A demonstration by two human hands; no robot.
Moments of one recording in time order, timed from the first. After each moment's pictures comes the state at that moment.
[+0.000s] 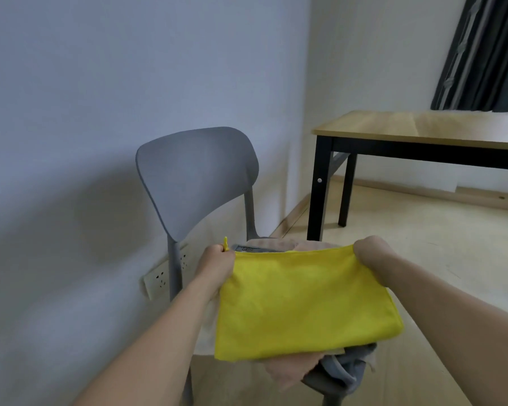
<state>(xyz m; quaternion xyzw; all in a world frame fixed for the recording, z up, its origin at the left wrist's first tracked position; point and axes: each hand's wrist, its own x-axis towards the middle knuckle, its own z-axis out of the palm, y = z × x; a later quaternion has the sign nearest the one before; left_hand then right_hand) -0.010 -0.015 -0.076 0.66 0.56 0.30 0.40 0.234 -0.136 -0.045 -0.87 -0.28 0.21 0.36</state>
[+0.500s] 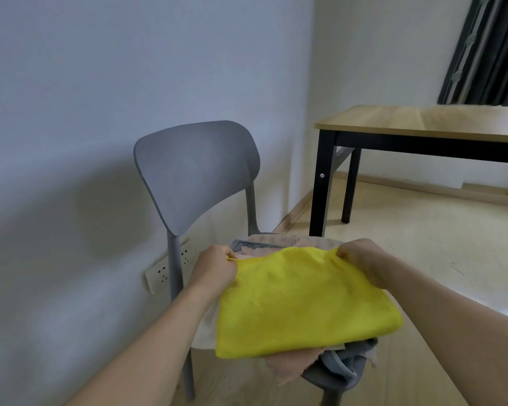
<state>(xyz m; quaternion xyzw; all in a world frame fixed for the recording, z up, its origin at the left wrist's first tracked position) -0.023 -0.029 -0.081 0.77 0.53 0.25 0.25 0.239 -0.125 -0.065 -0.83 -0.26 0.31 0.38</state>
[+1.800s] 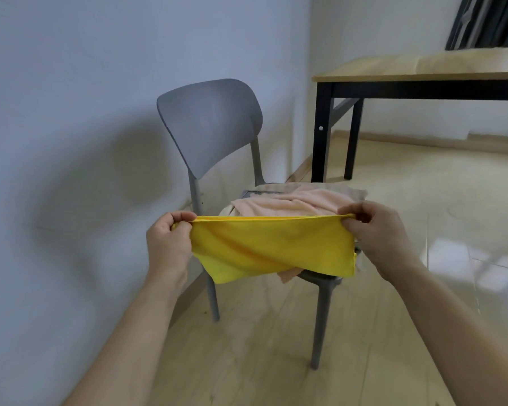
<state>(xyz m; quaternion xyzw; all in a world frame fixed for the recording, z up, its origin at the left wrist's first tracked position) -0.126 -0.157 -0.058 0.53 0.52 0.55 0.37 0.129 -0.280 -0.057 -0.71 -0.40 0.15 0.56</state>
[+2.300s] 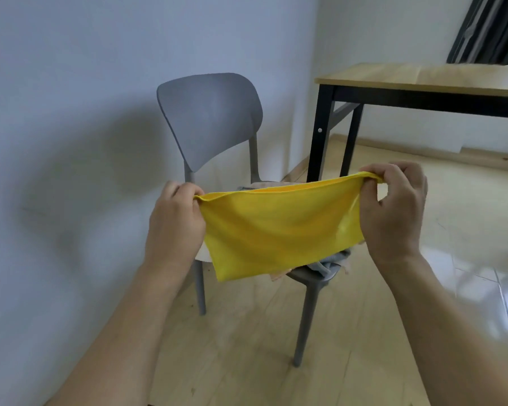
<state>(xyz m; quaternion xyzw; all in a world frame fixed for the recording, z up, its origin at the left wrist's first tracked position) -0.117 -0.167 -0.041 0.75 0.48 0.46 0.00 0.132 -0.282 -0.026 -0.68 -0.43 -0.22 0.55</state>
